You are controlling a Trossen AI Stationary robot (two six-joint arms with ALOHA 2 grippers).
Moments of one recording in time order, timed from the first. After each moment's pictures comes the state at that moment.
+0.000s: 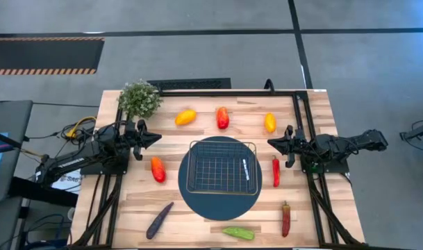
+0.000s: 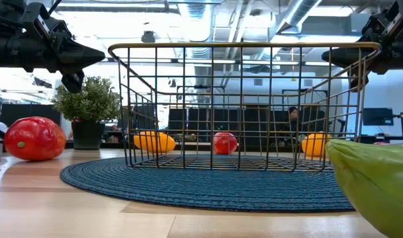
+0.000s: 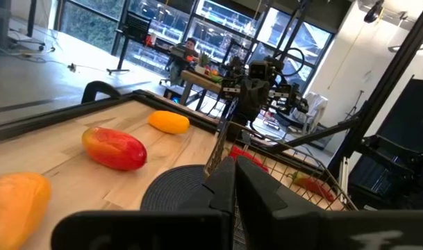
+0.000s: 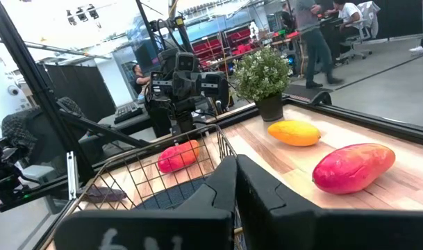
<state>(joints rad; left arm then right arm) 0.38 0.00 0.01 0.06 0.25 -0.41 0.20 0.01 0.01 0.07 0.42 0.30</state>
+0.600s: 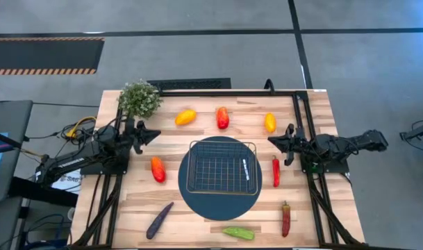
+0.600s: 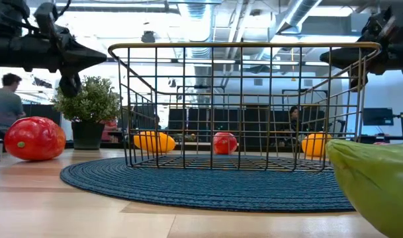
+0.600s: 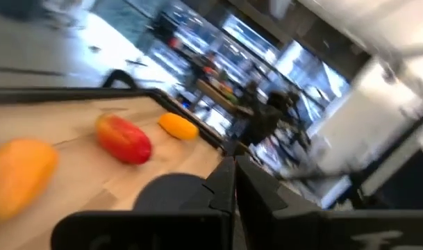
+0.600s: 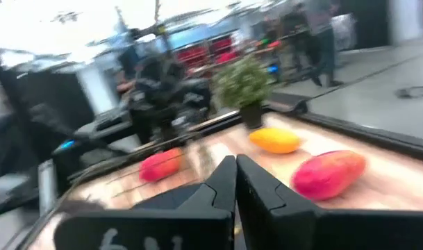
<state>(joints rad) 0.38 0.00 0.01 0.07 0.11 -0.68 0.18 0.01 0.01 0.09 0.47 0.29</state>
